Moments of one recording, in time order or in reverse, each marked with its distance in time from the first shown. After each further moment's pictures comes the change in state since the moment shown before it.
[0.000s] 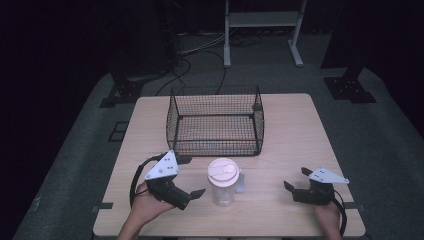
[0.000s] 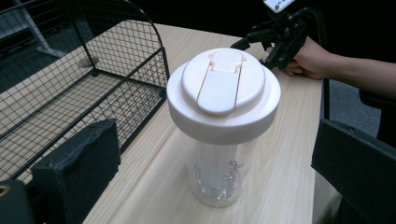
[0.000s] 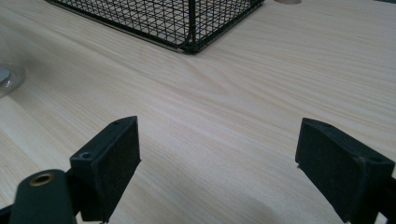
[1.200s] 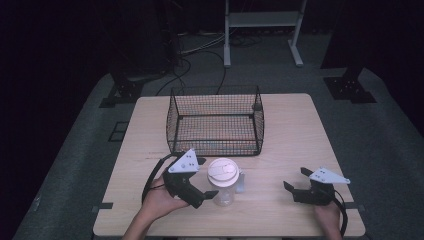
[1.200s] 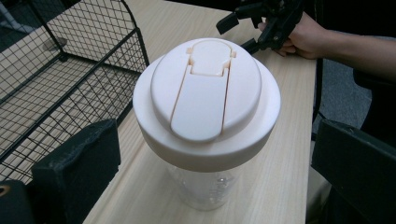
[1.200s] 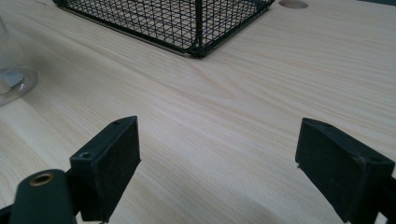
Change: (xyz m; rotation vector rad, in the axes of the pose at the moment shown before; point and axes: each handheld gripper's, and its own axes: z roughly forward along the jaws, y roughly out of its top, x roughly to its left) left arm -0.003 0.015 0.035 0.120 -0.067 0.014; right arm -0.001 0.000 -0.001 -0.018 0.029 0.002
